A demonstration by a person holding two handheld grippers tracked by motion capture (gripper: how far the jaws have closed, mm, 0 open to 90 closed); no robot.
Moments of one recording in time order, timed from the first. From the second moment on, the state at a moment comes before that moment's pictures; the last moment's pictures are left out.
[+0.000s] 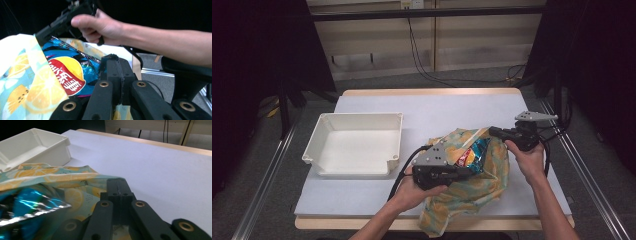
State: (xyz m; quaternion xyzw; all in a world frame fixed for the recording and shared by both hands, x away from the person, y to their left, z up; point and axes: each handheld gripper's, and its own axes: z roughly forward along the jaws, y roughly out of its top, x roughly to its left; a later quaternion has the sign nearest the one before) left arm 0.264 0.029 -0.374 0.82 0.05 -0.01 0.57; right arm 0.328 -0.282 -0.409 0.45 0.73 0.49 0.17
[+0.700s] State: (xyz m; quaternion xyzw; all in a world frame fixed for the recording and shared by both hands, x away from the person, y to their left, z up) left arm 0.295 0.036 -0.346 0.78 0.09 -0.02 0.62; right arm 0.319 -0.271 -0.423 0.43 0.74 0.50 0.17
